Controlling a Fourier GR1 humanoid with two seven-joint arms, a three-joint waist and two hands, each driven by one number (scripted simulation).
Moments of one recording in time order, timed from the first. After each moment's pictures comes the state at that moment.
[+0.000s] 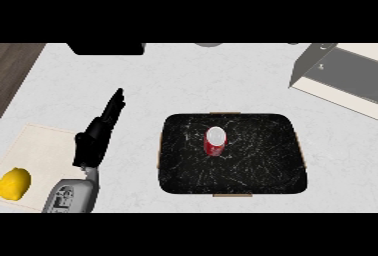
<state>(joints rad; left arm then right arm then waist) -0.18 0.07 -0.02 -1.44 -0.15 -0.02 0.01 -0.77 -0.42 -0.26 -1.64 1.27 -0.11 0.86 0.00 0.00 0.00</state>
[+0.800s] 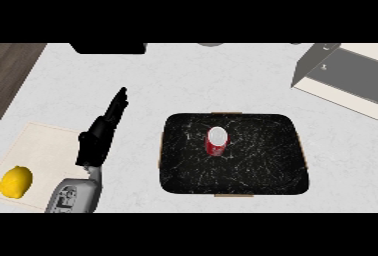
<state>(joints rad) -0.18 0.05 -0.03 -1.45 -0.17 -0.01 0.03 -0.85 -0.51 -0.32 -1.16 1.25 -0.50 0.62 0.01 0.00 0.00</state>
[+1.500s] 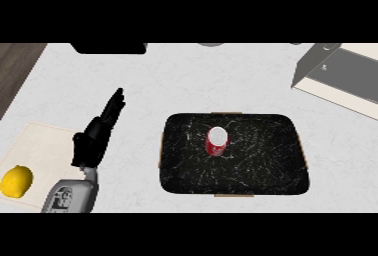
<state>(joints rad) -0.17 0.07 -0.02 -1.46 -0.16 -0.03 0.03 -0.89 -0.57 -0.46 -0.87 0.84 -0.77 0.20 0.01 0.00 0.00</state>
